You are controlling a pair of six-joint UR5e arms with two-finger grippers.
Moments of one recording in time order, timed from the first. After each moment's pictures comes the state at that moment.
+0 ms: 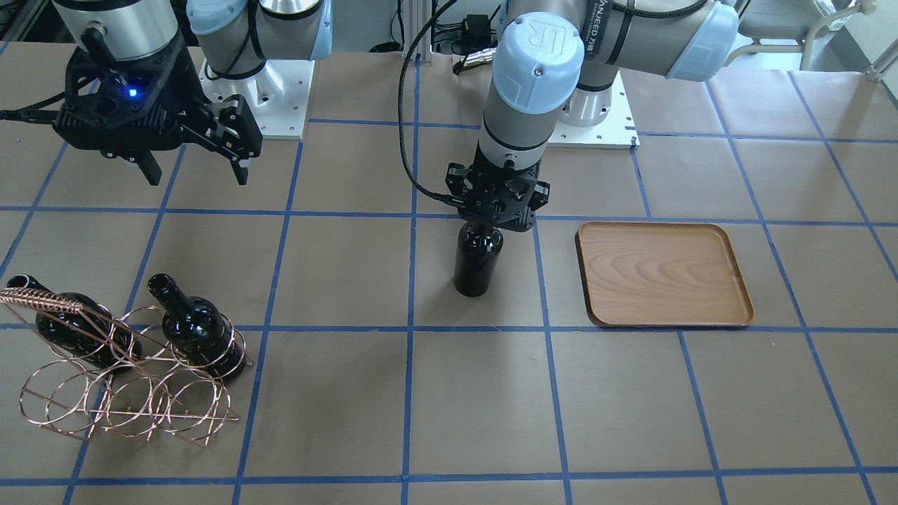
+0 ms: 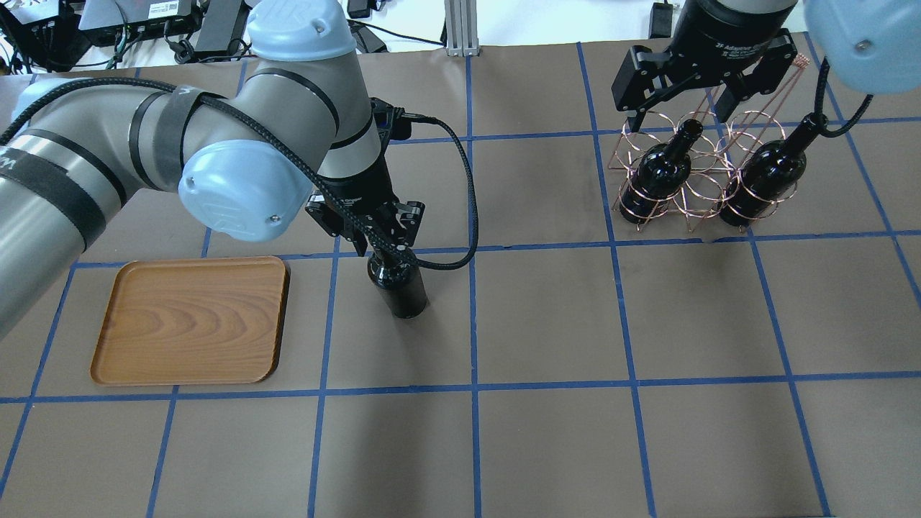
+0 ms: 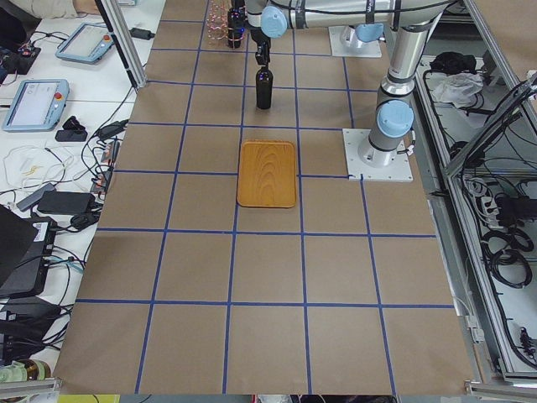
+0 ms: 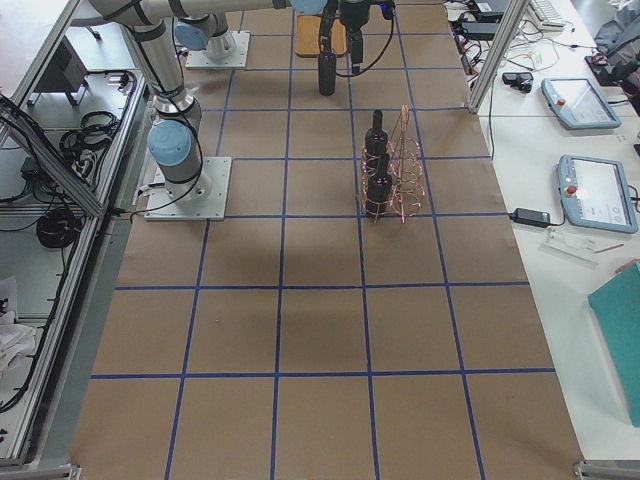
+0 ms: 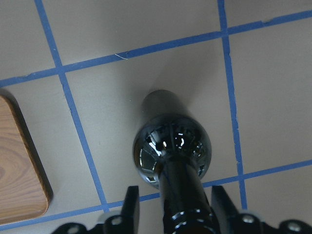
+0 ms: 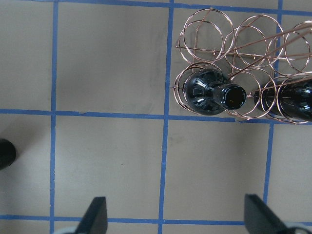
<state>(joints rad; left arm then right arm) -1.81 -1.72 -1.68 -1.45 1.53 -0.04 1.61 -1.54 1.47 -1.58 -1.60 -0.02</state>
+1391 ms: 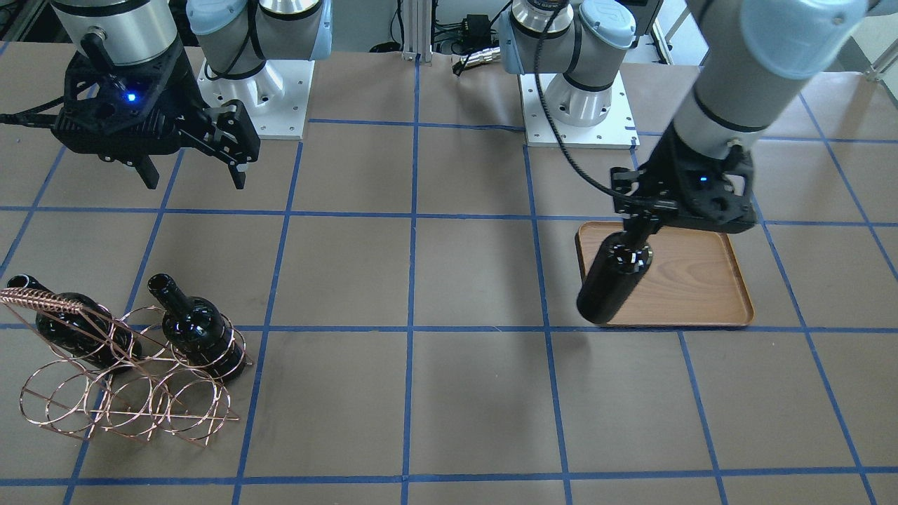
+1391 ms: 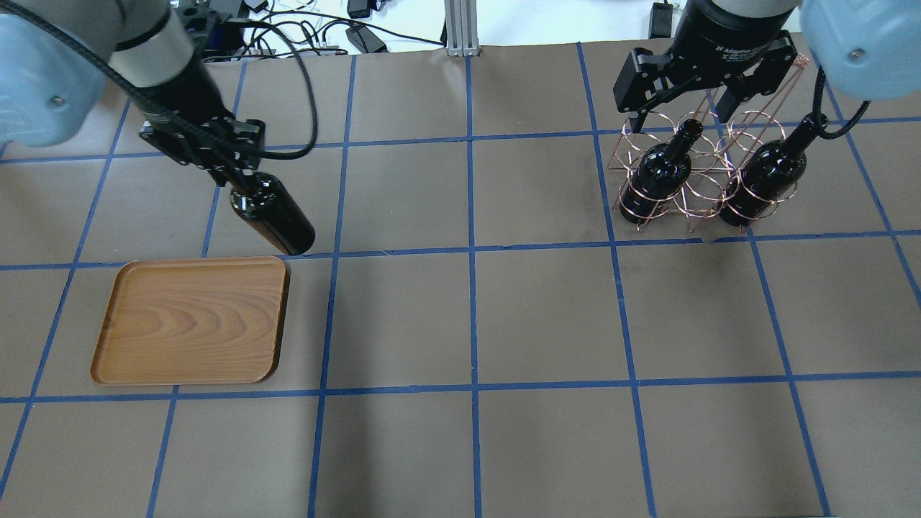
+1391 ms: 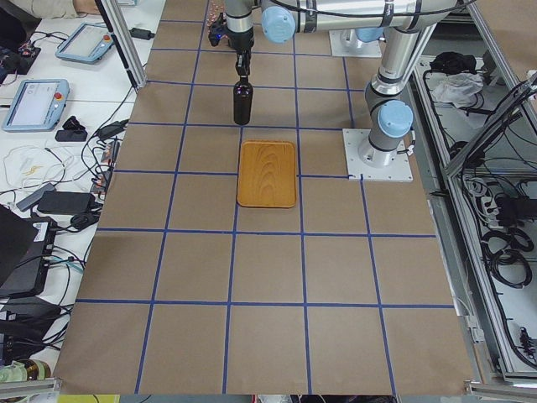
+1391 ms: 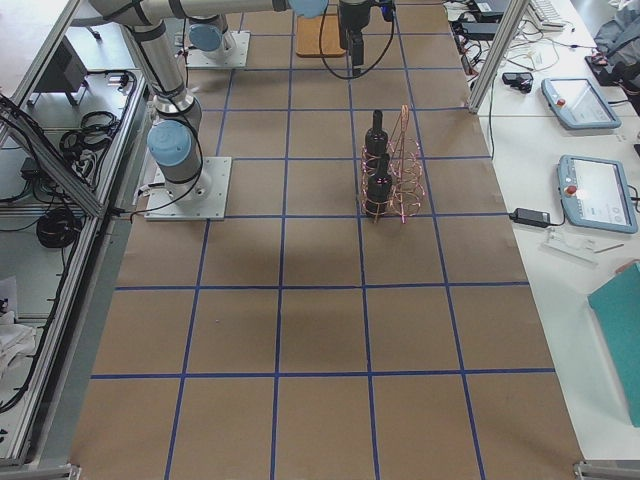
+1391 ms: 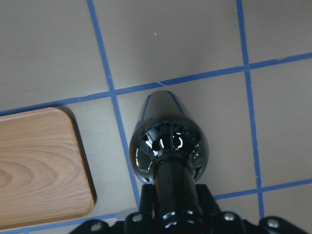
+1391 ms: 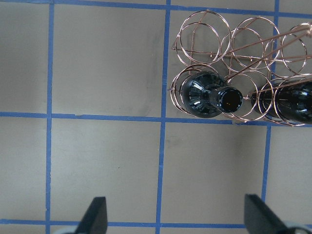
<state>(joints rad) -1.42 -1.65 -1.56 -1.57 1.61 0.26 1.61 -1.54 1.48 -1.60 -1.61 -0.02</state>
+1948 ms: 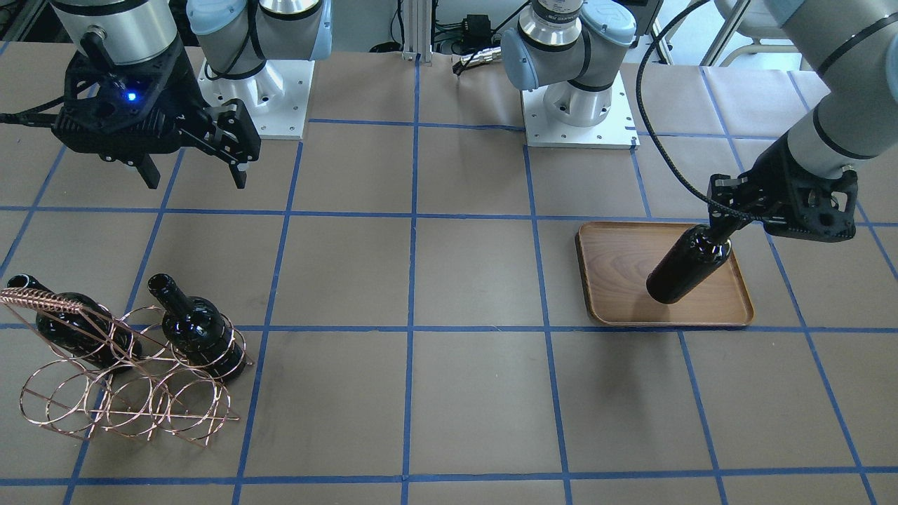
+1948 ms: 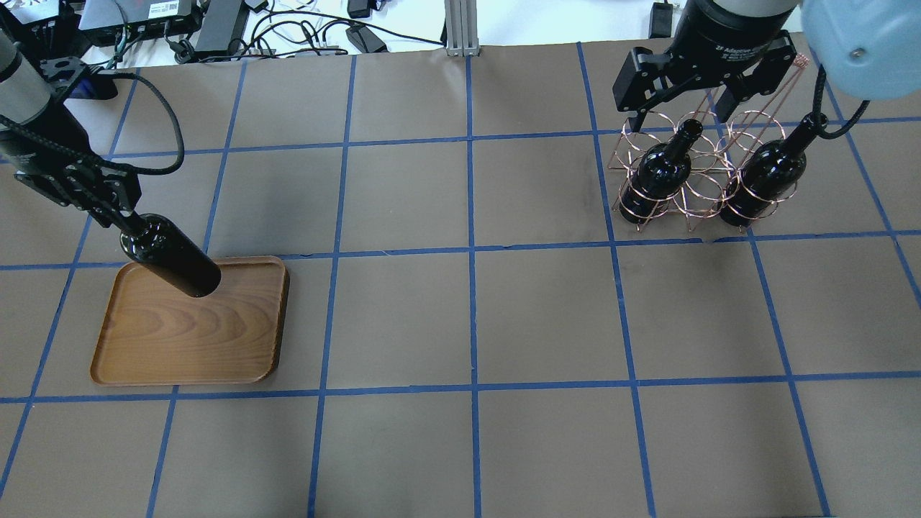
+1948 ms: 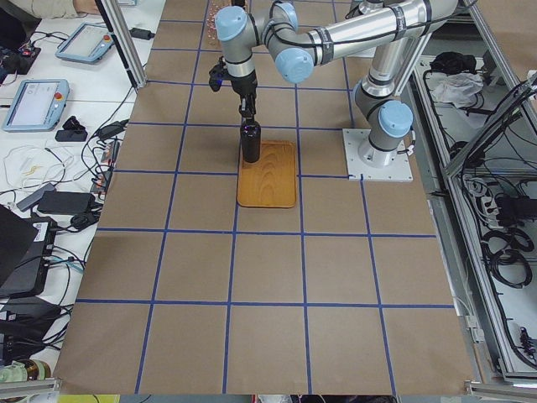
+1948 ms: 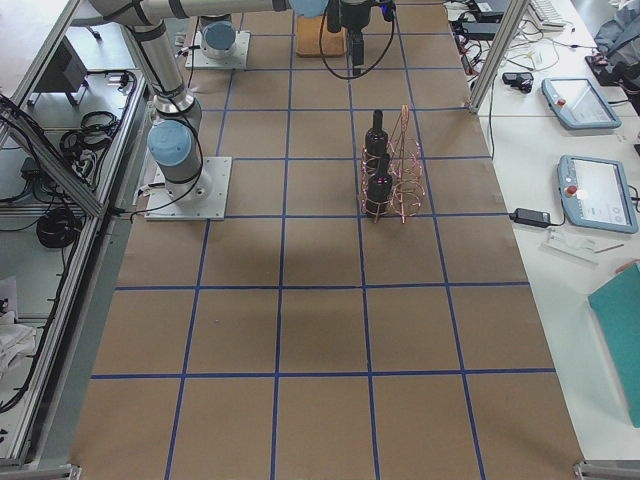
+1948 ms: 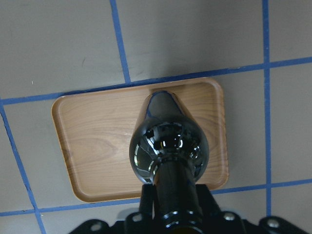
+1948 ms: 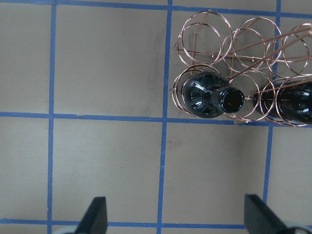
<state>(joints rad) -1.20 -1.65 -1.65 -1.57 1.65 0.48 1.60 -1.54 1.48 -1.60 -1.60 -0.02</state>
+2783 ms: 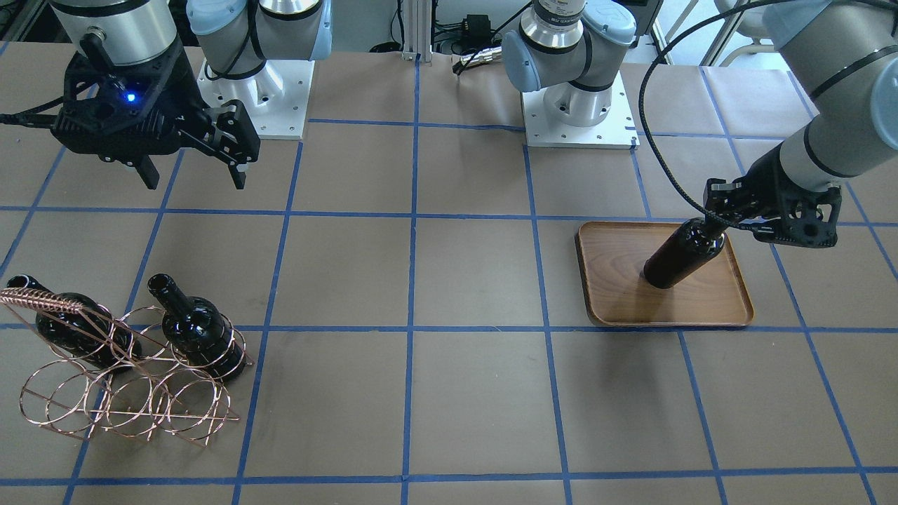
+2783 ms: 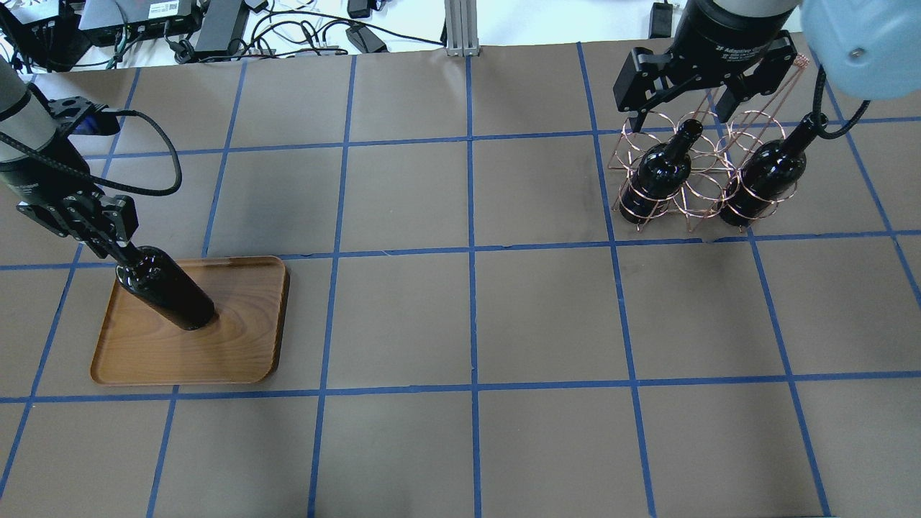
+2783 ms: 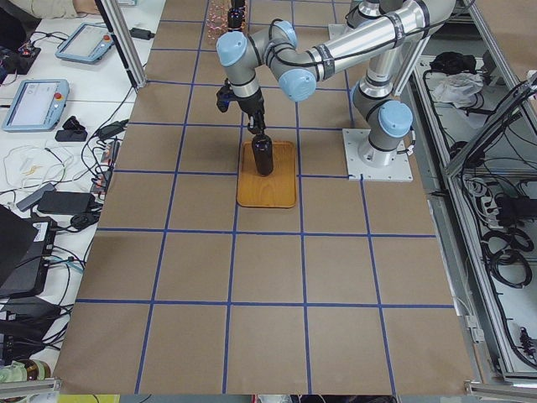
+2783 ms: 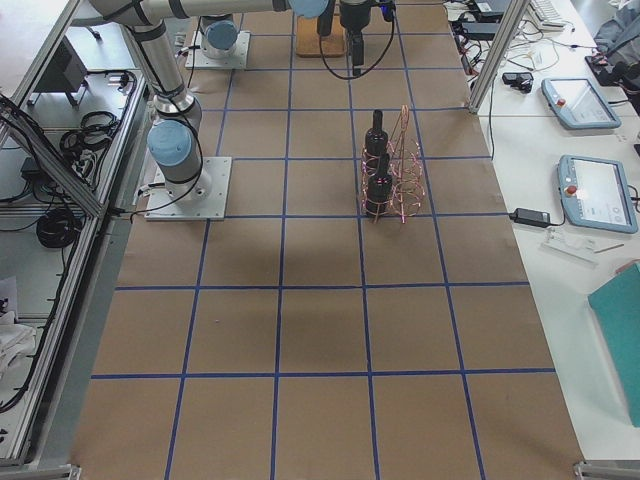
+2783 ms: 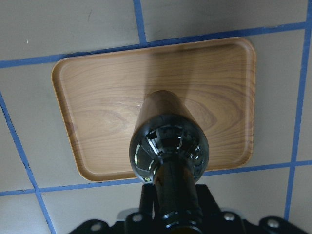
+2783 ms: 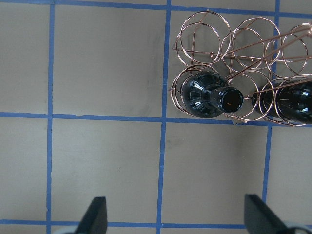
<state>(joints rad) -1.17 -1.66 -1.70 -1.58 1.69 0.49 1.60 -1.54 1.48 -1.60 -1.61 -0.02</state>
